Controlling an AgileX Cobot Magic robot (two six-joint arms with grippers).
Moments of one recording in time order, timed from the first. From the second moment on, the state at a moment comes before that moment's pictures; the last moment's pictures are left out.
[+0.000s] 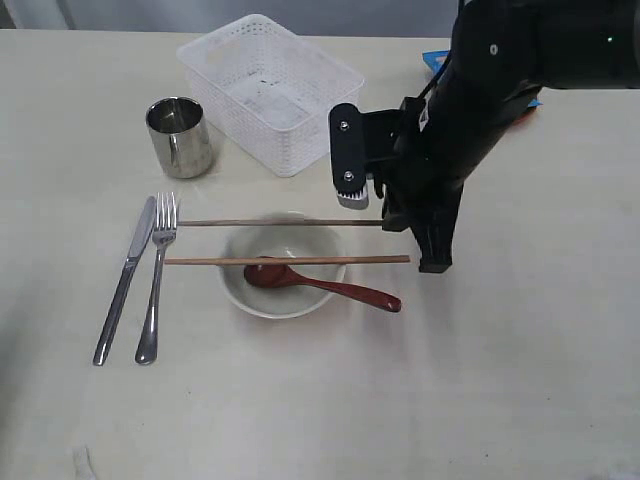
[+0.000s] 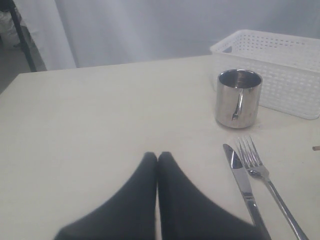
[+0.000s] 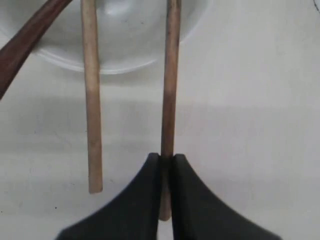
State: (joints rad) left arm -0.12 0.00 0.00 0.15 0.35 -0.08; right arm 0.58 1.74 -1.07 0.11 0.74 -1.15
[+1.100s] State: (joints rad) left arm -0.12 0.00 0.00 0.15 0.35 -0.08; right arm 0.61 1.74 -1.07 0.20 0.81 -1.19
